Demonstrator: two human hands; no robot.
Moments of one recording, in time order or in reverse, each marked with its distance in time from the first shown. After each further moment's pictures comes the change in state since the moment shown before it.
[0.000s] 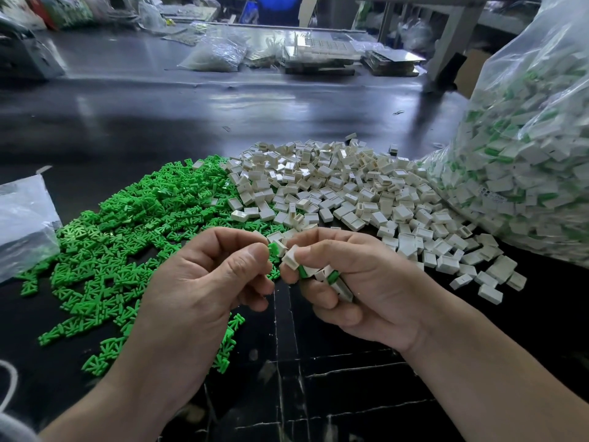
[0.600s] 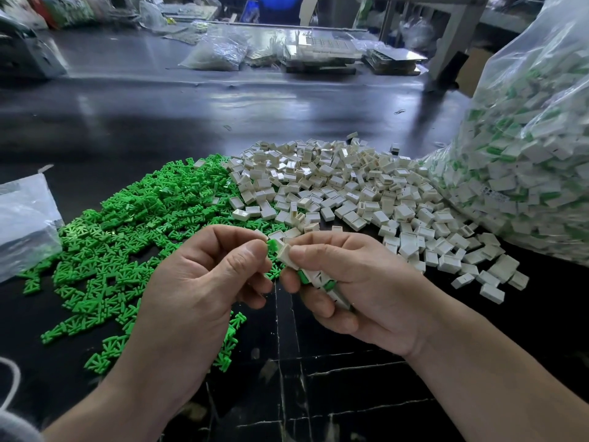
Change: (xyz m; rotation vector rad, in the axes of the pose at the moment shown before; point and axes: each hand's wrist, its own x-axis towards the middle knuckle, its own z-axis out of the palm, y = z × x) left_hand -0.002 0.003 0.001 0.073 0.044 0.014; right_hand -0.005 0.000 0.007 -0.173 0.039 -0.027
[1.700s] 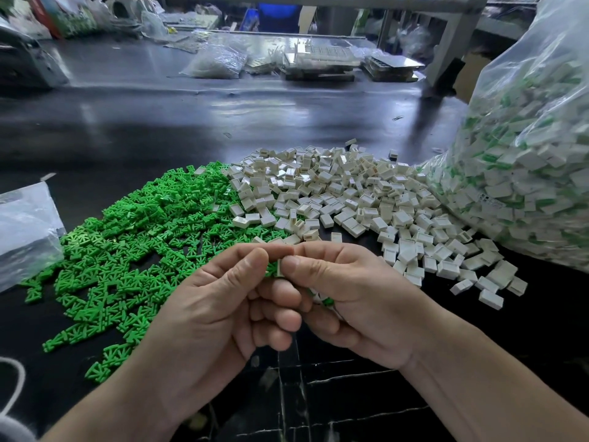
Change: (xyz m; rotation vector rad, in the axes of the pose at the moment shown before) left_hand 0.001 0.008 0.004 -0.582 -0.359 -0.320; right_hand 0.000 0.005 0.002 -0.021 -0.104 -0.069
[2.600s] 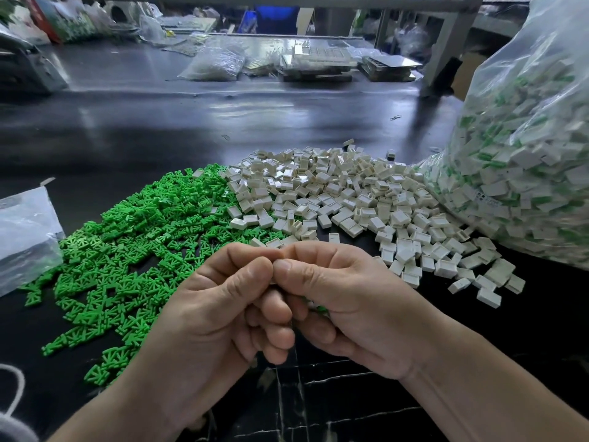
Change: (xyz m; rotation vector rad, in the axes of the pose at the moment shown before) left_hand -0.002 -0.002 0.007 -0.006 -0.033 0.054; right_hand -0.008 -0.002 0.010 0.001 0.000 -0.044
